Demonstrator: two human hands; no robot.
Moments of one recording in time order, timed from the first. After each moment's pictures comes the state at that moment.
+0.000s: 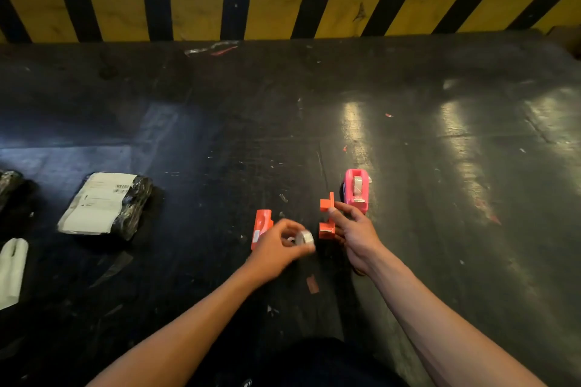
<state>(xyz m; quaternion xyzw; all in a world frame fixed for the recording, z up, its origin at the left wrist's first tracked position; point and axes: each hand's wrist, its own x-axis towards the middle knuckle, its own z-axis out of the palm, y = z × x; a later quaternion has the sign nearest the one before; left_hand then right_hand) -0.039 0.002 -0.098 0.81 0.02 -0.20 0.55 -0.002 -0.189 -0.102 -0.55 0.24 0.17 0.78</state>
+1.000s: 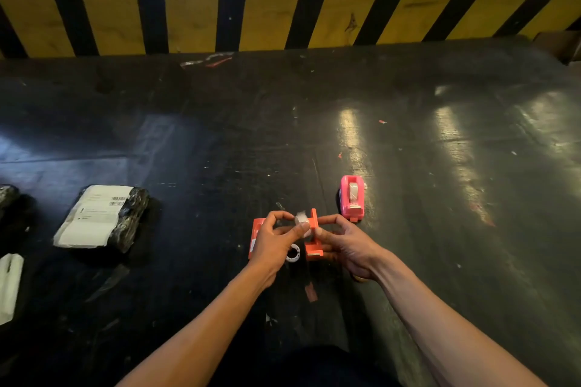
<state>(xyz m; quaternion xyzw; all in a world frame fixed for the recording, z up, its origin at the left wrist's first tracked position) -0.023 -0.016 -0.087 0.67 0.18 -0.15 0.71 -0.006 -0.202 -0.097 -0.56 0.08 0.32 0.76</state>
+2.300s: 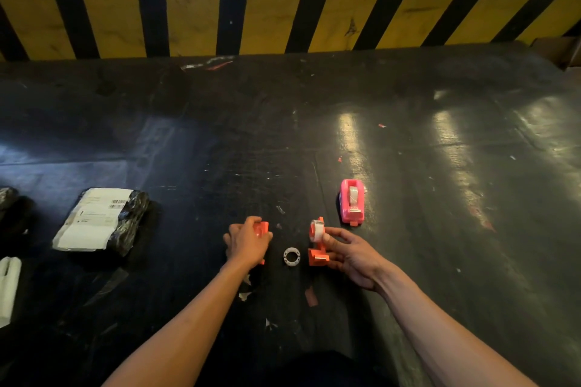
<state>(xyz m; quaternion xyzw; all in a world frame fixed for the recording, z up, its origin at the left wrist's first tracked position) 0.006 0.033 -0.118 0.91 0.21 -0.17 0.32 -0.008 -0.215 -0.121 -0.52 0.14 0.35 0.76</state>
